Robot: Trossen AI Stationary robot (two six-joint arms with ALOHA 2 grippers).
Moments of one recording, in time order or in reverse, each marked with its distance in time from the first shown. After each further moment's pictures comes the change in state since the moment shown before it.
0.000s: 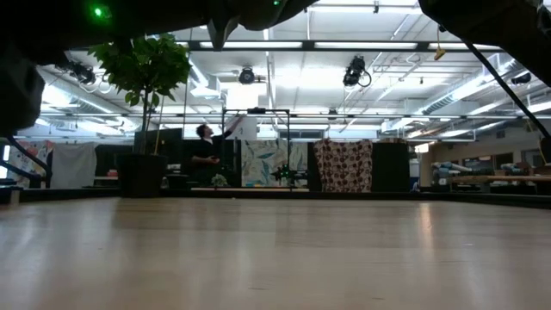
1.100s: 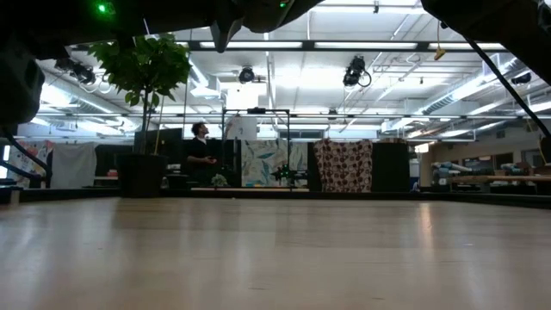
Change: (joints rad) left arm 0.002 0.003 -0.001 -0.010 0.019 -0.012; right arm -0.001 -0.019 -0.054 0.055 -0.021 -0.014
